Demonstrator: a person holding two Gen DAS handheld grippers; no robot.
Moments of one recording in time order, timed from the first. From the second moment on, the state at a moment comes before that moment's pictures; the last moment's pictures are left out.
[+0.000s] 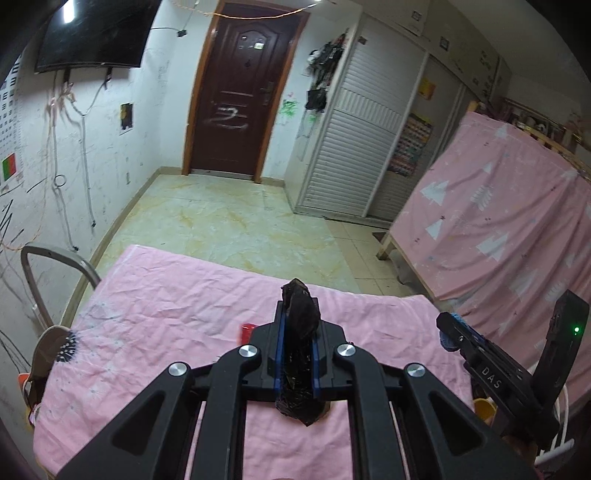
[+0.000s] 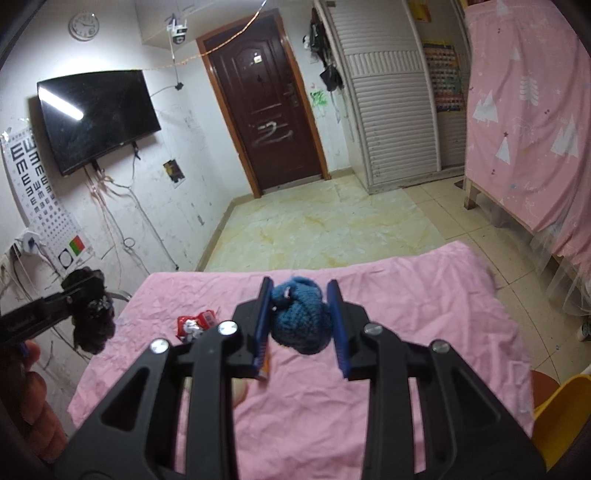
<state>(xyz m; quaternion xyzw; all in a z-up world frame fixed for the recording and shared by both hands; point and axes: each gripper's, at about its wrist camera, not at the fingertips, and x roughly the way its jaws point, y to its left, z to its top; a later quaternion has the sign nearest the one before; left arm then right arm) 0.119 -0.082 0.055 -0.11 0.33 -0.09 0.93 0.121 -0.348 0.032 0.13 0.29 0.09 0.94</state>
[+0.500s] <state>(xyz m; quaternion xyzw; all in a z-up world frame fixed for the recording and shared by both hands) 0.069 -0.209 0.059 -0.06 0.34 -0.20 0.92 0.021 -0.476 0.030 0.20 0.24 -0.02 0.95</state>
